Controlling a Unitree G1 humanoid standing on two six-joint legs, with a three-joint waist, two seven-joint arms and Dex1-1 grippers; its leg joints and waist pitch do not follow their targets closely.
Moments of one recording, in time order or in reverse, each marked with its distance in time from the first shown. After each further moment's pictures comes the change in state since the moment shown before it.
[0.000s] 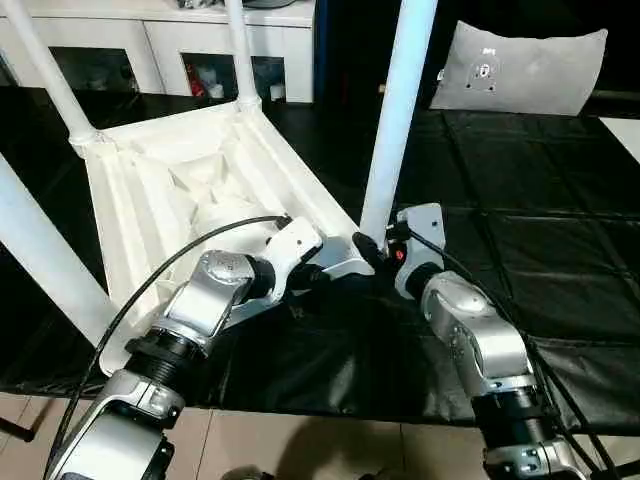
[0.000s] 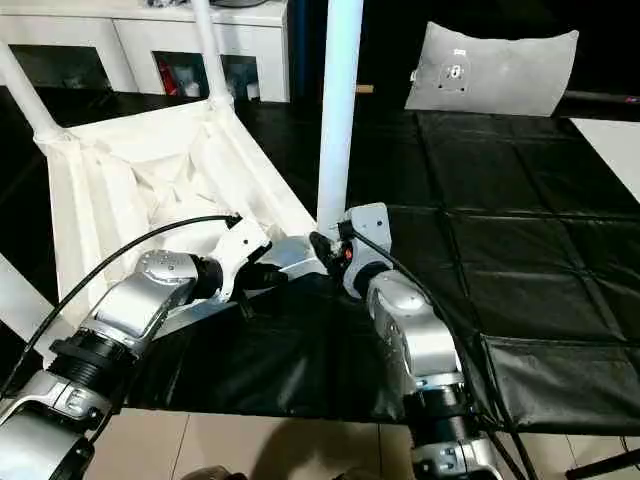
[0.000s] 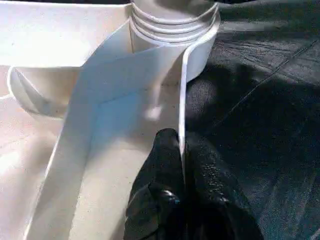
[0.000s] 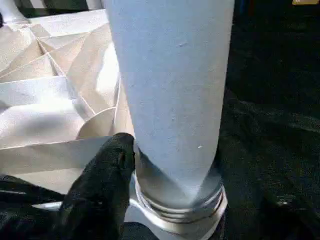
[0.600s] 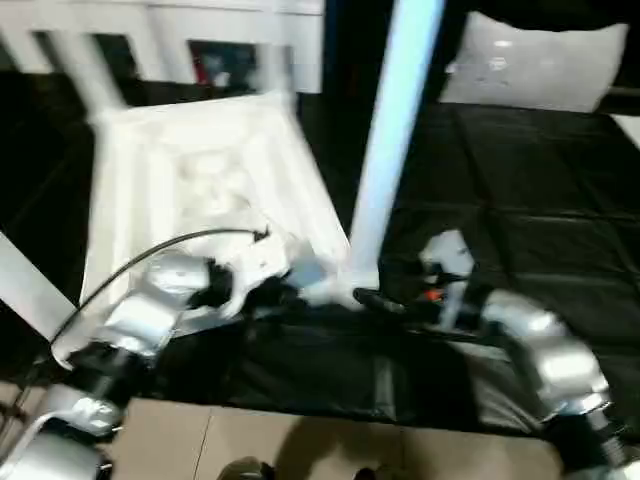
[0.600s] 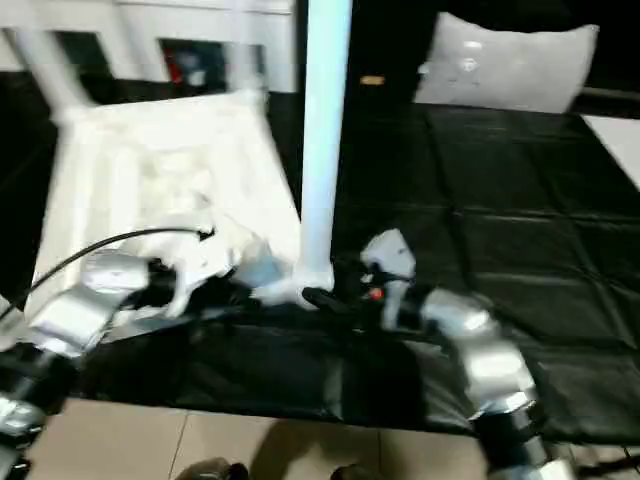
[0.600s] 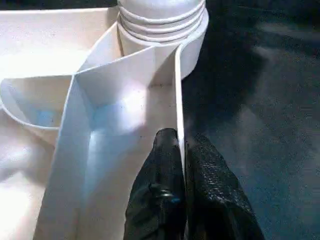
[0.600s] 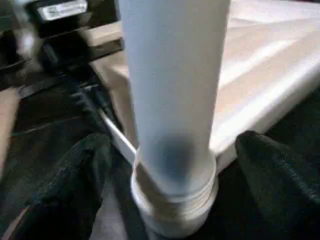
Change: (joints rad) left arm 0.081 0.243 -0.045 -0.067 -0.064 -0.299 -0.418; right arm 0.039 -0.375 0.066 -0.010 0.154 -0.174 0.719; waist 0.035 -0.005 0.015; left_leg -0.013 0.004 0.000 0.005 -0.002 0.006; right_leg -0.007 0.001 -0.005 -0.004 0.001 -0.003
